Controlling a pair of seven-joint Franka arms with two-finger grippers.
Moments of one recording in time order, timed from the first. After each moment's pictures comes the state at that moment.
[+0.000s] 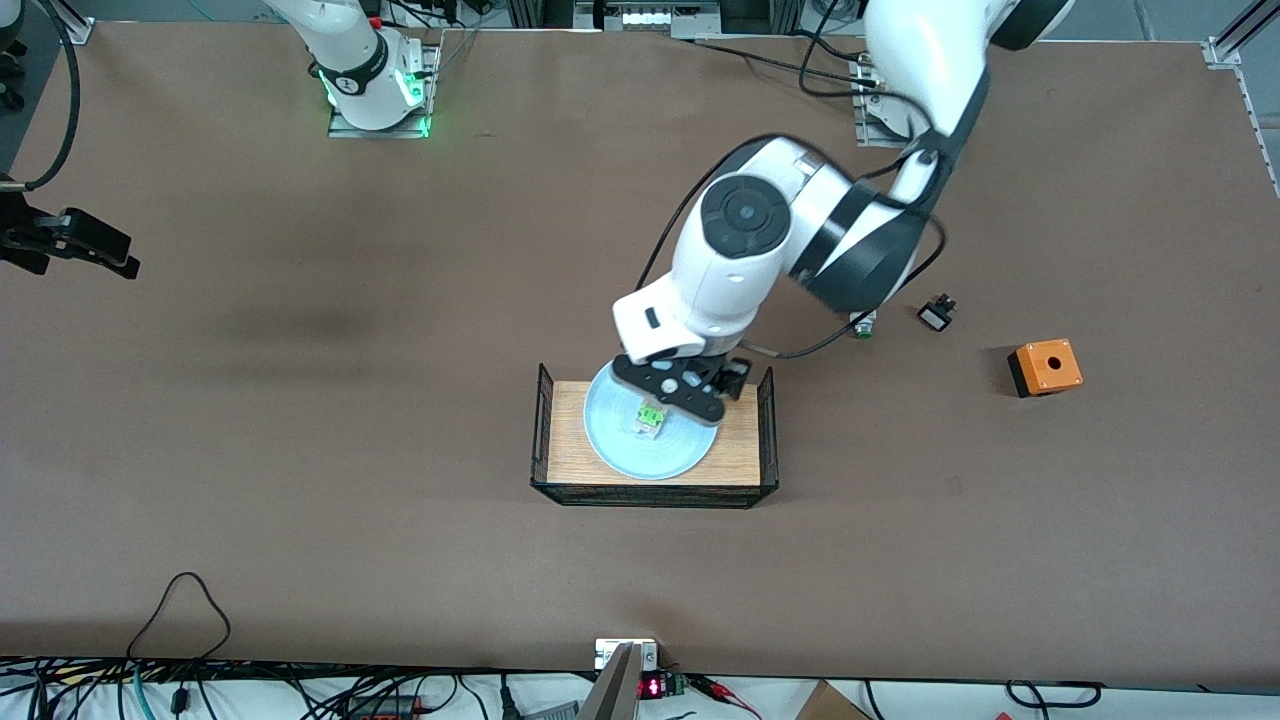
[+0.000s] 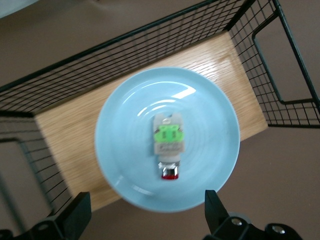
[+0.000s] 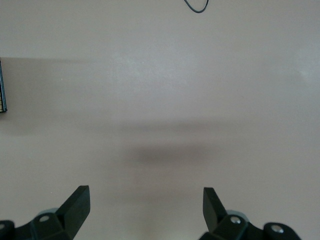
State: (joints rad) left arm -0.51 0.72 -0.15 -0.98 0.04 1.80 -0.23; right arm 0.03 0.08 -0.09 -1.52 -0.02 1.60 -0.02
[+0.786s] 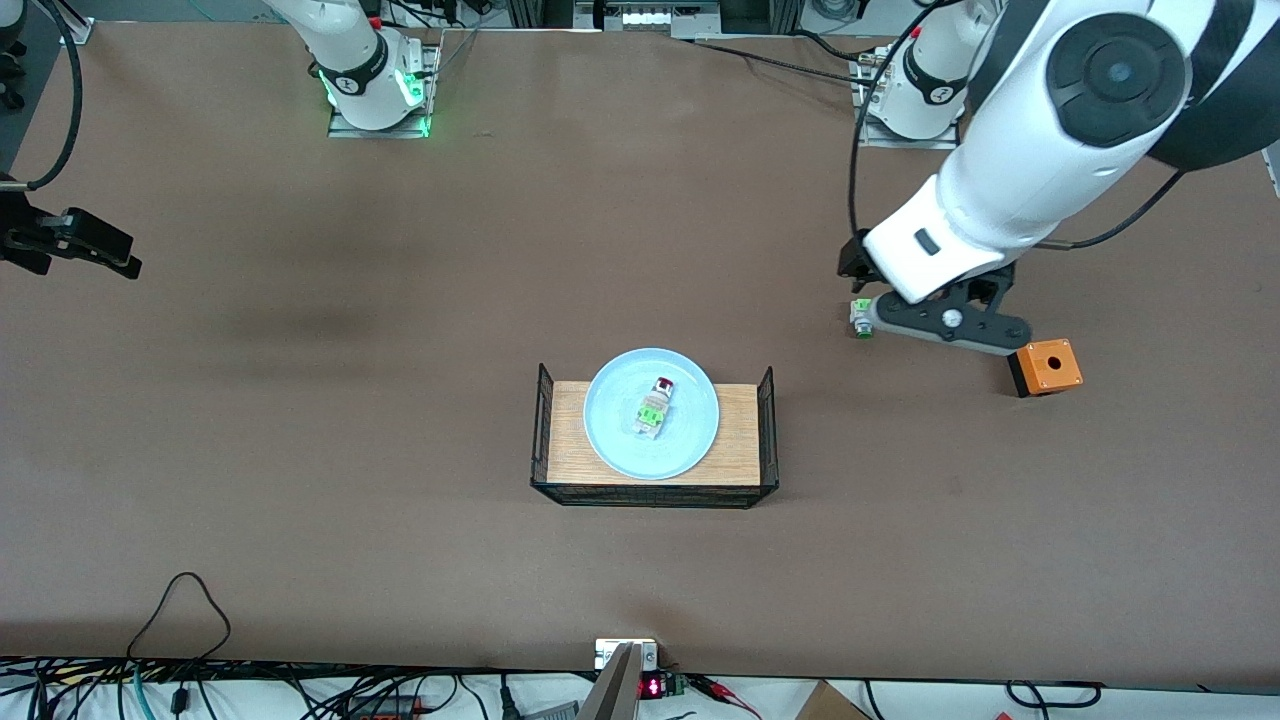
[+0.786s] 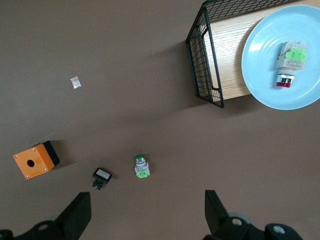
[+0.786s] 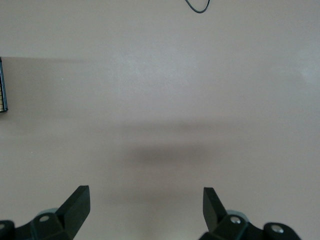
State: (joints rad) left arm -0.25 0.32 -0.16 -1.25 0.05 1.49 -0.18; right arm 0.03 0.08 -0.08 -1.52 -0.02 1.60 -0.02
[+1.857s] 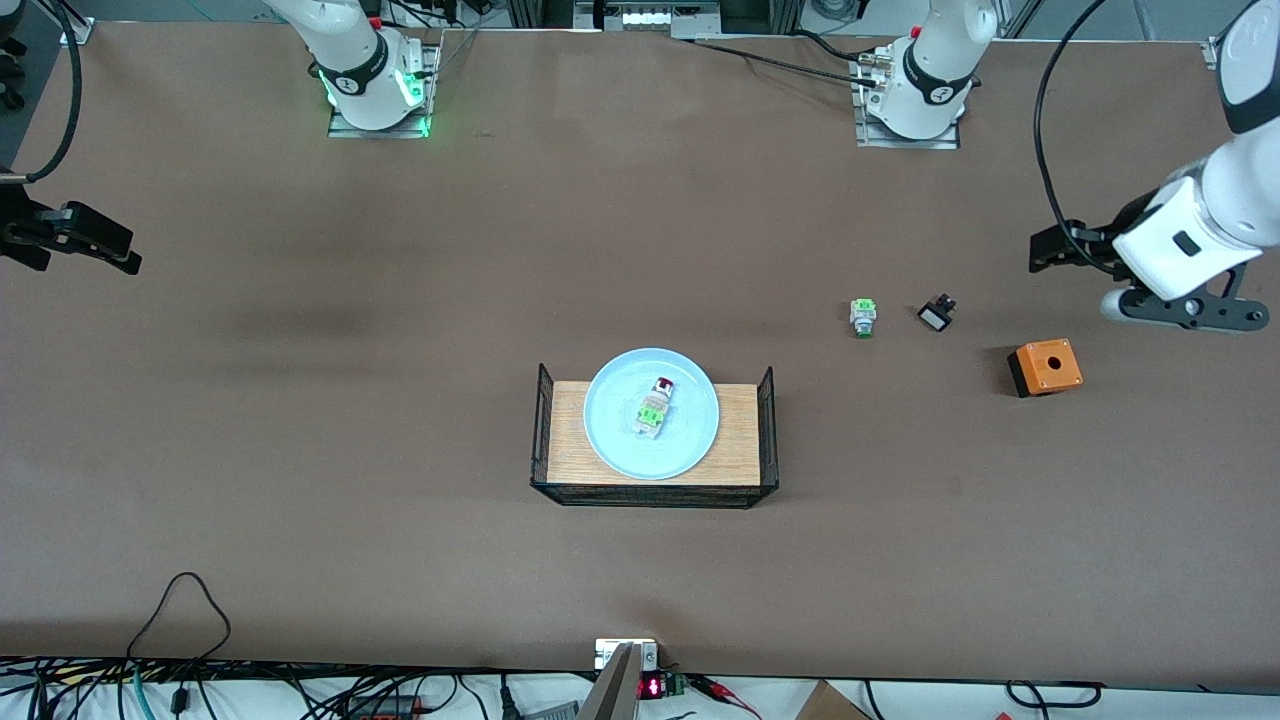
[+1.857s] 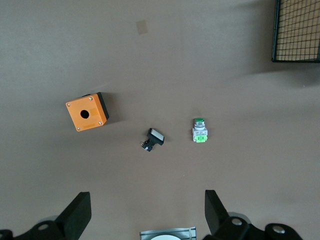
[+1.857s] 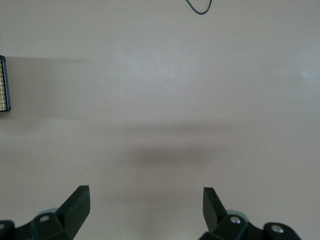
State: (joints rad) left arm 0.09 0.15 -0.15 -1.52 0.01 1.46 0.02; right arm 0.03 0.07 -0.08 -1.52 -0.02 1.59 -0.02
